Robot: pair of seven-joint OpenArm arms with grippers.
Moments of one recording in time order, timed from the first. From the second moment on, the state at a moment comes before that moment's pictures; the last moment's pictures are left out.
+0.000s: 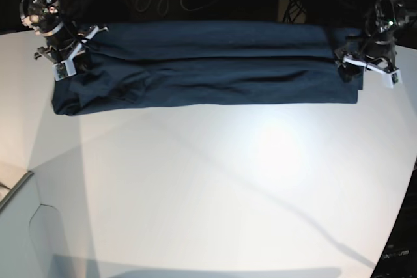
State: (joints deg) left arm 19.6 -13.0 -24.3 81.5 -29.3 -8.6 27.2; right arm -20.8 6.5 27.0 81.4 -8.7 39.2 -10.0
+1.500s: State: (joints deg) left arm 10.4 -8.5 -24.4 87.6 -29.5 -8.2 27.9; right arm -10.1 6.5 27.4 69.1 -7.1 39.1 -7.4
